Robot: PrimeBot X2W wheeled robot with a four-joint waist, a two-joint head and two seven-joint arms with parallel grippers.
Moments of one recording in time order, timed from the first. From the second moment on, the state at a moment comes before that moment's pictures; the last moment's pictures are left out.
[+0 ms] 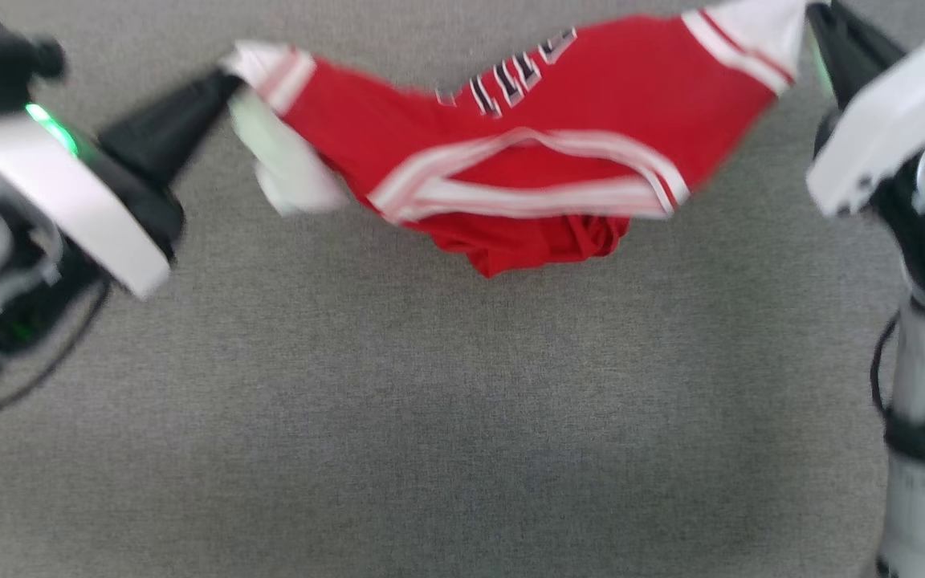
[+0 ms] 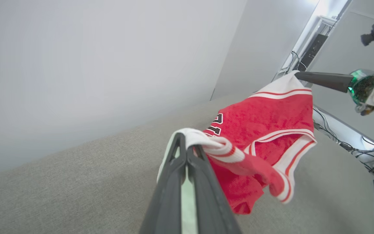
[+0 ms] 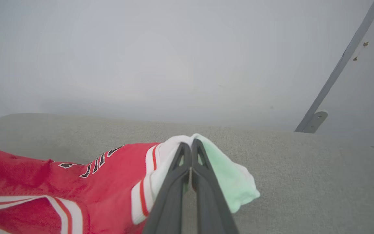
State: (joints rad) left arm -1.20 0.97 -1.28 0.08 -1.39 -0.13 -0.24; right arm -0.69 -0.07 -0.08 -0.09 0.22 0.13 0.71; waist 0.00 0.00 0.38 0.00
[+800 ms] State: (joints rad) left arm -1.65 0.79 -0.91 0.53 -1.60 -0.13 -0.24; right arm -1.59 -0.05 -0.25 0.72 0.16 0.13 0.04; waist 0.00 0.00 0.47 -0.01
